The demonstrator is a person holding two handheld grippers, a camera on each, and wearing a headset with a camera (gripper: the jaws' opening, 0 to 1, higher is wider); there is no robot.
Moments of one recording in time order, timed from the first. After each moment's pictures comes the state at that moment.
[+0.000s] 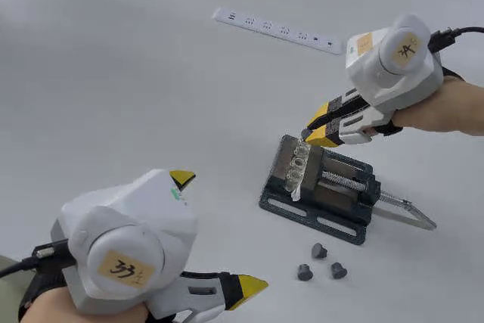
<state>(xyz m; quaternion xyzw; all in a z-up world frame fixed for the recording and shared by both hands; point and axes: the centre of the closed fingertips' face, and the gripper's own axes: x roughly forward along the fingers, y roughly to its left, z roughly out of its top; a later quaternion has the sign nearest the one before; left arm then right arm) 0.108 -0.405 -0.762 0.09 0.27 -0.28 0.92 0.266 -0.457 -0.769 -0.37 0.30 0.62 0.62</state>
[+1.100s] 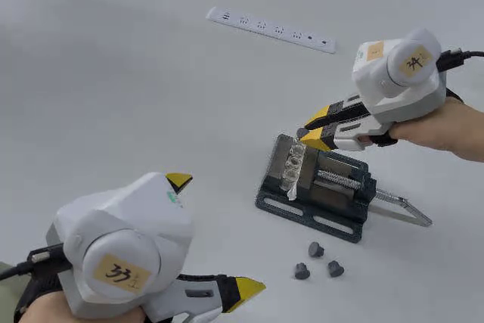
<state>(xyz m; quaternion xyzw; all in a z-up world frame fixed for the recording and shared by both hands) 0.107 -0.406 -0.763 0.09 0.27 -0.28 0.92 0.264 -0.457 -0.768 -0.33 0.29 0.60 0.66</state>
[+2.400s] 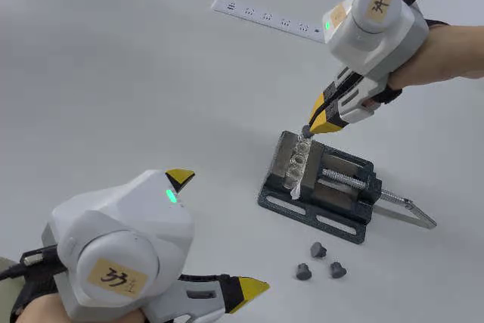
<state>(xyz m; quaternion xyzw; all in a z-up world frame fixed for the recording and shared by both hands) 0.108 -0.409 -0.760 0.08 0.27 -0.29 0.92 0.259 -0.458 -0.761 -0.45 0.36 0.65 0.50</state>
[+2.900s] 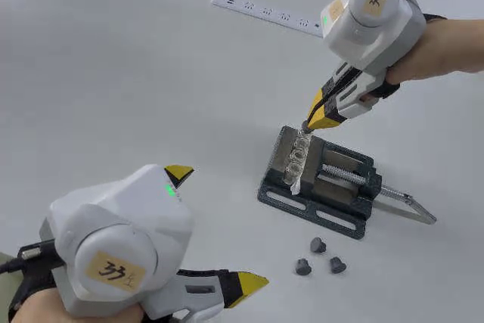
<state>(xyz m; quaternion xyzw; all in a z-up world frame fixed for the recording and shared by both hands) 0.108 -0.407 -0.763 0.07 0.27 -0.28 0.92 0.259 -0.457 -0.765 -0.45 0.37 0.65 0.49</state>
